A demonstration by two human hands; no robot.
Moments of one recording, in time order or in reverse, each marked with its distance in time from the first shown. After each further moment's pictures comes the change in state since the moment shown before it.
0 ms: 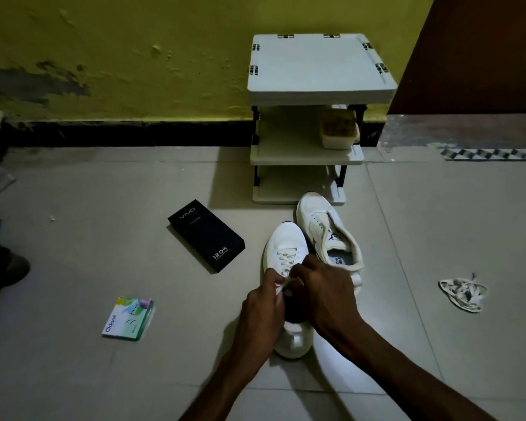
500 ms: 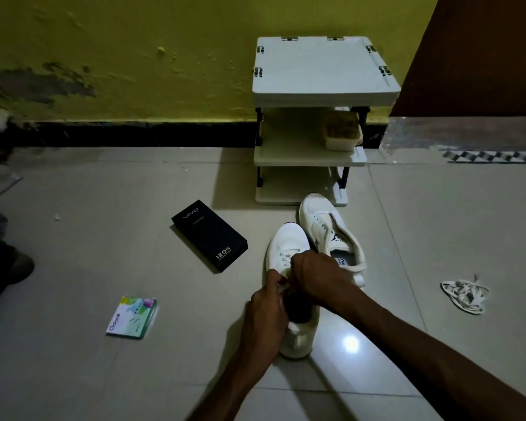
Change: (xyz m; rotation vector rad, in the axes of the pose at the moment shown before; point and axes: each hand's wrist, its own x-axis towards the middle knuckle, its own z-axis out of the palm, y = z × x) left_hand -0.003 0.000 0.004 0.007 0.038 -0.005; right_hand 0.044 -0.010 -0.022 -0.157 -0.463 0.014
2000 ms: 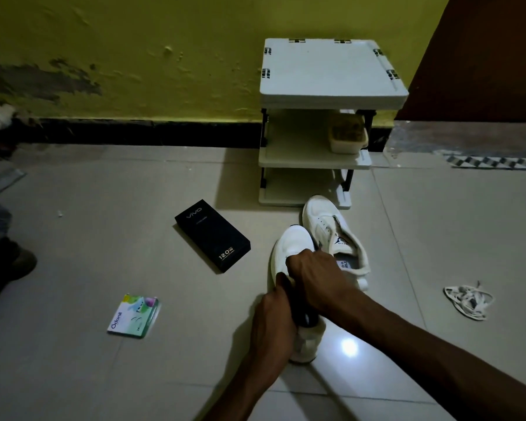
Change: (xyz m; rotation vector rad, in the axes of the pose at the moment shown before) left_hand 0.000 0.018 -0.002 0.261 -0.187 -0.134; right_hand -0.003 -0.009 -0.003 -0.178 0.257 -0.195
